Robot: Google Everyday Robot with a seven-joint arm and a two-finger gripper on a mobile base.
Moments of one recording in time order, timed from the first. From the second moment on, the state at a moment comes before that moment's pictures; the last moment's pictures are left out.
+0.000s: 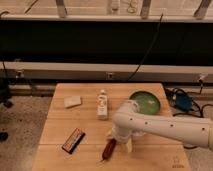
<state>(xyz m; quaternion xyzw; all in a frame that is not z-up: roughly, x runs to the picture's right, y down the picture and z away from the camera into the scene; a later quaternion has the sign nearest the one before) 0.067 0.296 0.761 -0.33 -0.22 -0.39 0.83</state>
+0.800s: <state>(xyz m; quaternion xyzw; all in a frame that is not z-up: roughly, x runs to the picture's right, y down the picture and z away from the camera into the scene) 0.052 0.302 0.768 -0.33 -0.24 -0.40 0.82</state>
